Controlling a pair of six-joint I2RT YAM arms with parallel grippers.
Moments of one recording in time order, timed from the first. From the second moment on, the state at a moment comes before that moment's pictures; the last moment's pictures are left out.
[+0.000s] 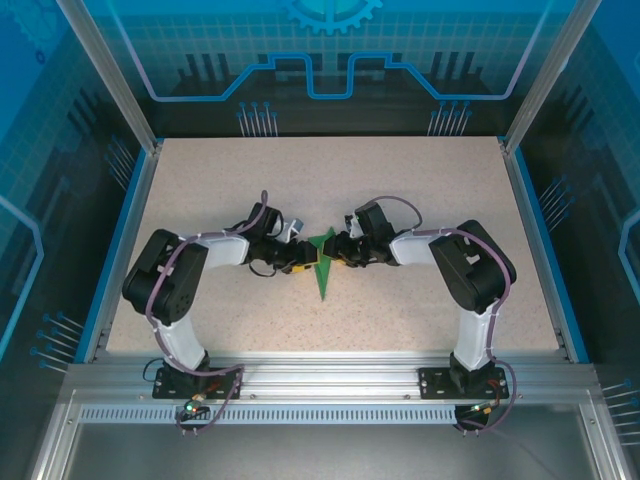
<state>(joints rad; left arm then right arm) -0.35 1.80 0.87 -0.08 0.76 -0.64 0.53 1.91 0.96 0.10 -0.52 0.85</state>
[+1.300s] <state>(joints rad) -0.35 1.92 0.96 -0.08 0.68 -0.61 0.53 1.92 0.96 0.09 -0.52 0.84</state>
